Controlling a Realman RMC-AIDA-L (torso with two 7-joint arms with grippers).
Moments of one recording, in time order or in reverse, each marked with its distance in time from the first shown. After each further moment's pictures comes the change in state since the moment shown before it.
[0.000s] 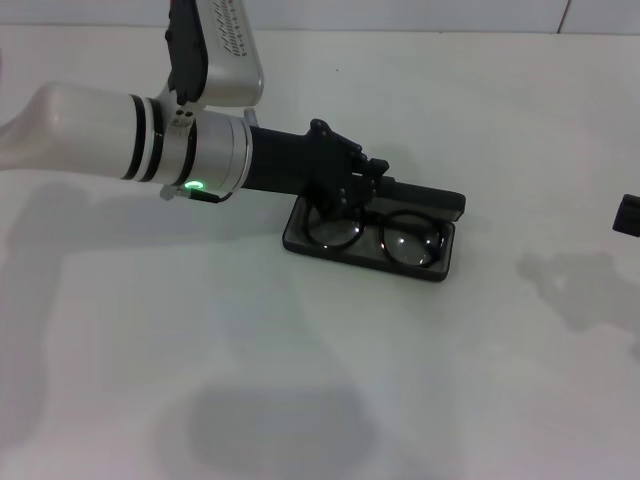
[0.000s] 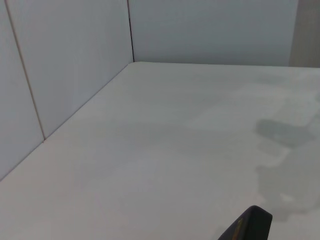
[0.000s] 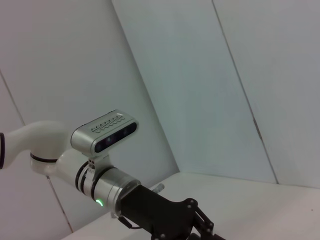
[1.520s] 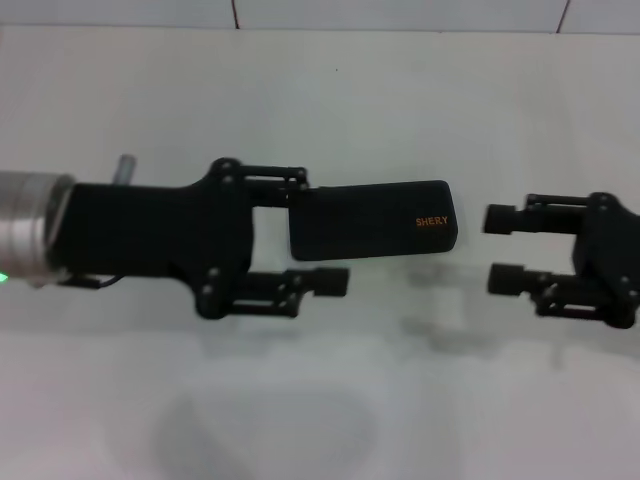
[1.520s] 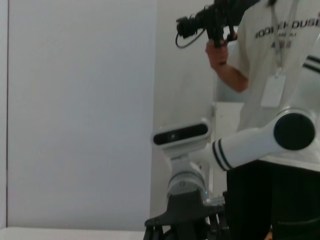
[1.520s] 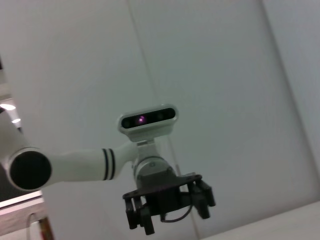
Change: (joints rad) left arm 0.407 0.051 0.085 0.417 -0.430 0.718 -0.075; right arm 0.244 0.008 -0.083 0.244 -0.018 -0.191 -0.219
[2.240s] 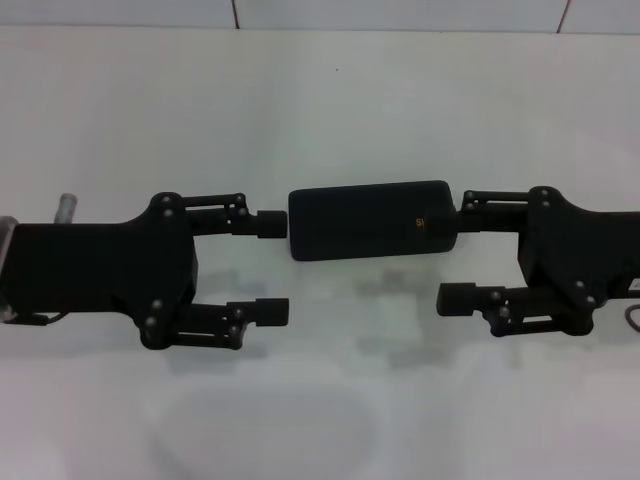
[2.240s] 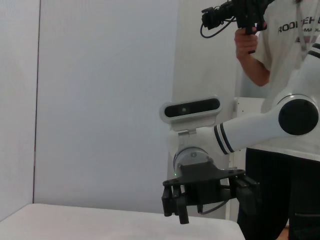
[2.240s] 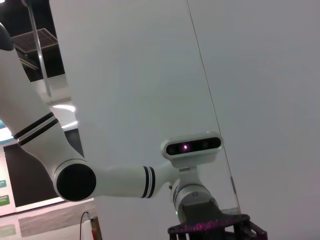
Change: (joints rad) left arm 0.090 0.040 -0.019 -0.020 0.006 0.016 0.044; right arm 0.070 0.011 -0.154 0.010 0.108 -0.007 -0.009
